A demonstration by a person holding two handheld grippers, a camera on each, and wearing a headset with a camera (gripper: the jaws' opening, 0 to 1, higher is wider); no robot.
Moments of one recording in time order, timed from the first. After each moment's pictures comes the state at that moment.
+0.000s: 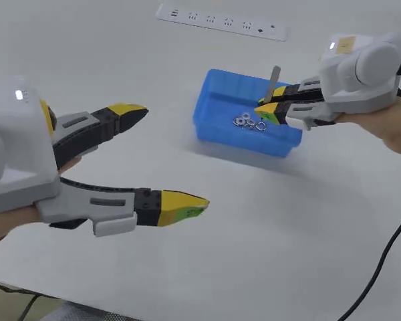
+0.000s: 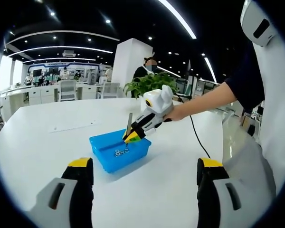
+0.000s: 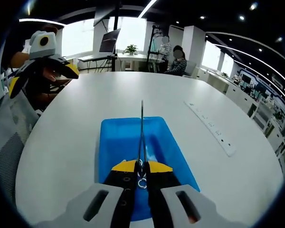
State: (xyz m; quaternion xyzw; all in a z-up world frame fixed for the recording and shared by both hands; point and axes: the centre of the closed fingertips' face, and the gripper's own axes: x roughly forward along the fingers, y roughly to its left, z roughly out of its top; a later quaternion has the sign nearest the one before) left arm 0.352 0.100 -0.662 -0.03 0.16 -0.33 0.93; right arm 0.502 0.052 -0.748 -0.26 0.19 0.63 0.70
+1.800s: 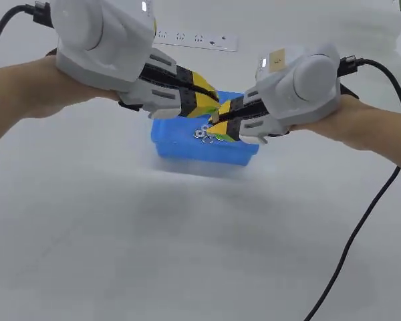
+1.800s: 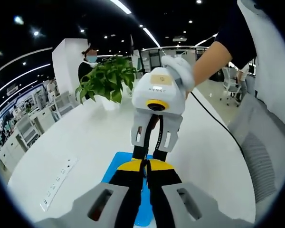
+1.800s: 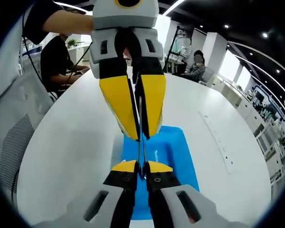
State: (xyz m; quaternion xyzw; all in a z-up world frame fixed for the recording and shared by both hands) left arm 0.456 0.020 -0.660 0.21 0.15 -0.53 0.81; right arm 0.471 0.054 -0.736 -0.33 0.16 0.67 0.64
